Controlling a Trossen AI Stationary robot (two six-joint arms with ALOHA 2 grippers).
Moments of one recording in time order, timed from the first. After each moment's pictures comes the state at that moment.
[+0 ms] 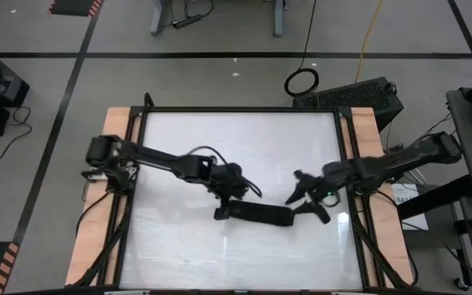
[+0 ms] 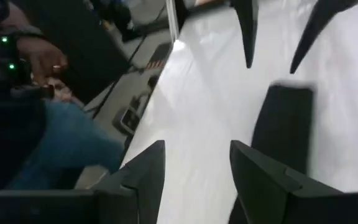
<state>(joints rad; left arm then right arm) -0.08 1.79 1.26 -0.37 0.31 -0.06 0.23 0.91 0.48 0.04 -0.26 0.41</state>
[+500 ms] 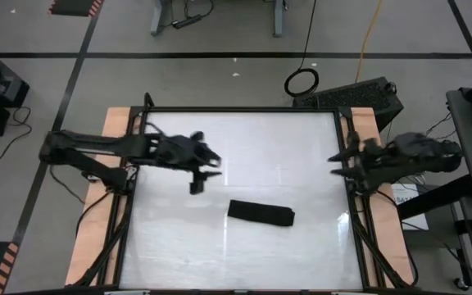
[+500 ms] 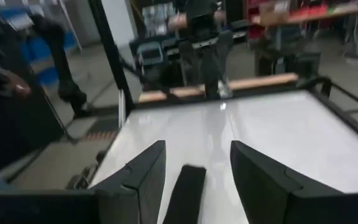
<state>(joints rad) -0.05 1.30 1.20 -0.55 -0.10 0.01 0.23 0.32 0.74 -0.57 0.11 0.22</state>
